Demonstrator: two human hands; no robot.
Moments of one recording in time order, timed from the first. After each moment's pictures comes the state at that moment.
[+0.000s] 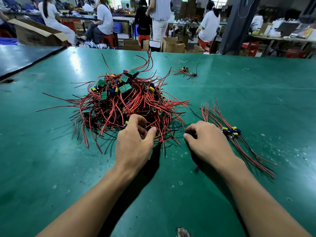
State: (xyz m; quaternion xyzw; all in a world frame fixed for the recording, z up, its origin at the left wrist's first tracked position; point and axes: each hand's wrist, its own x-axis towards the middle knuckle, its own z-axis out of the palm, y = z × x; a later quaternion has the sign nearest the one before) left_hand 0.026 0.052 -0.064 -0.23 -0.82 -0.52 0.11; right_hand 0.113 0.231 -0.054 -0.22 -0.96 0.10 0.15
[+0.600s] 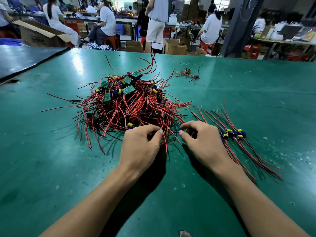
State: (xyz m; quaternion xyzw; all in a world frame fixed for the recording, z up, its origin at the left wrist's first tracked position) left_hand 0.031 0.054 -0.054 -0.30 -0.80 -0.52 0.09; right_hand 0.106 0.222 -0.061 -0.17 -0.90 0.28 0.27
